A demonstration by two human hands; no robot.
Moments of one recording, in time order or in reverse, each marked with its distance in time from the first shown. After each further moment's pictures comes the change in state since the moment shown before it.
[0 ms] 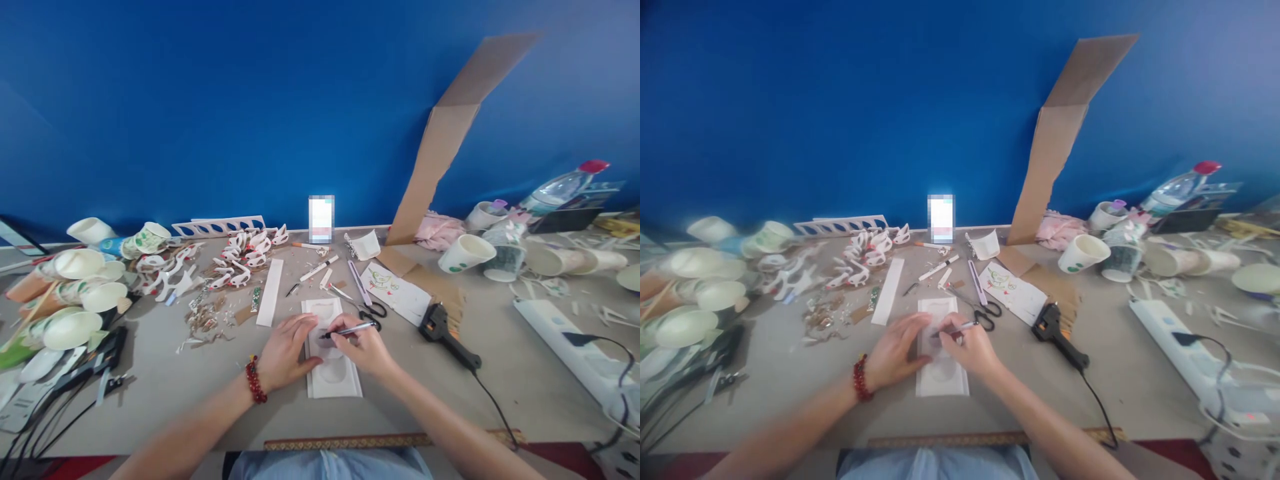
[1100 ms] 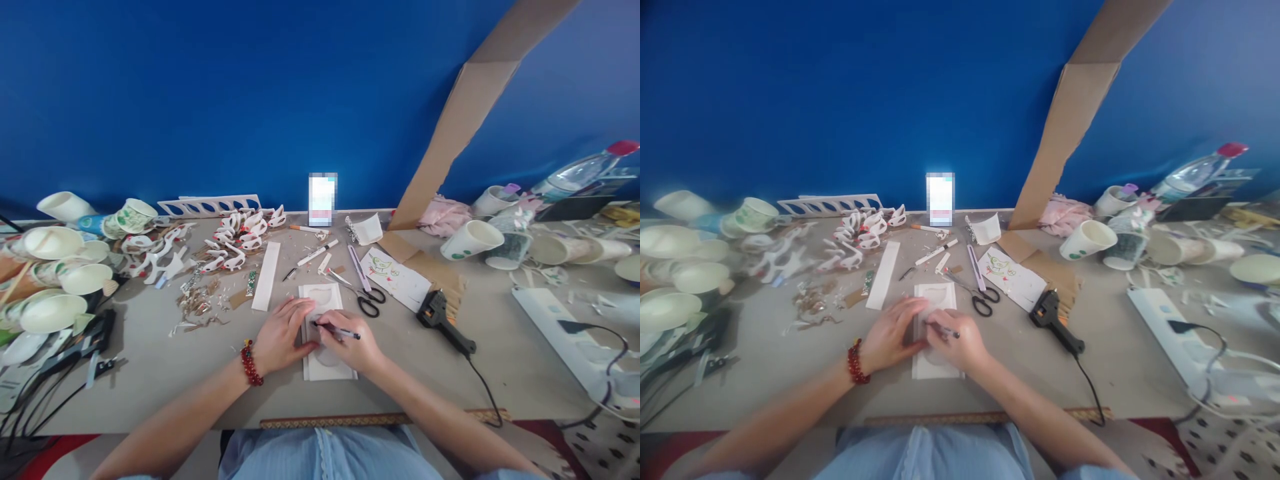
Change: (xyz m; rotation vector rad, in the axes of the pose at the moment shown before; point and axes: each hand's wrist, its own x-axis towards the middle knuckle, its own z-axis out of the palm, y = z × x) left_hand 0.001 -0.002 0.001 -0.019 -0.012 -0.007; right_hand -0.005 0.008 0.021 -0.255 0.056 -0.226
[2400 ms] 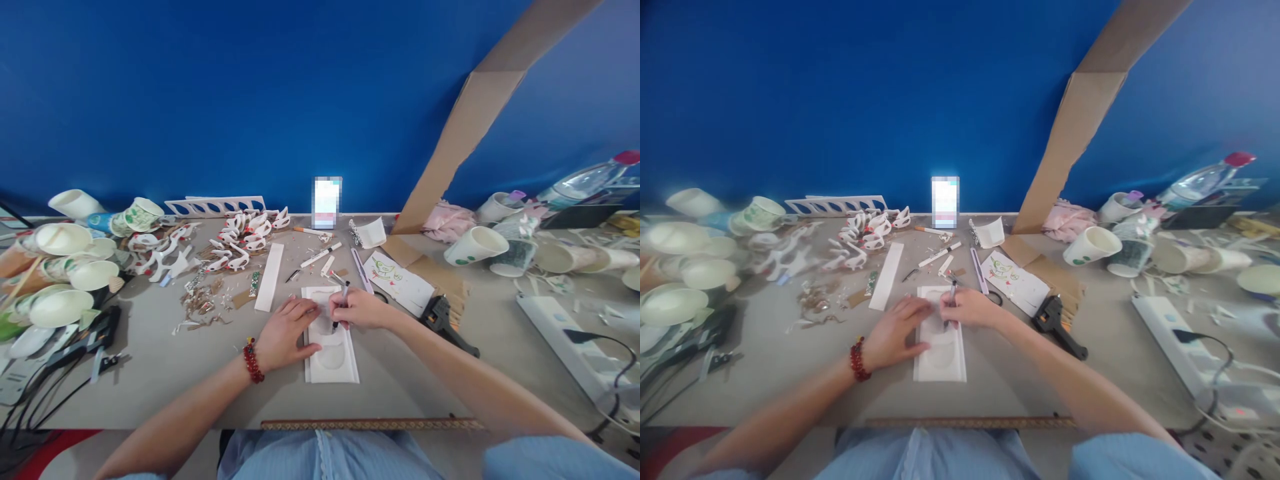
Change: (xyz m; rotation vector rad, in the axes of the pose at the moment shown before) left_hand 0.007 -0.001 -0.007 0.026 -0.111 -0.011; right_hand 0.066 0.013 -0.054 0.071 -0.588 0.246
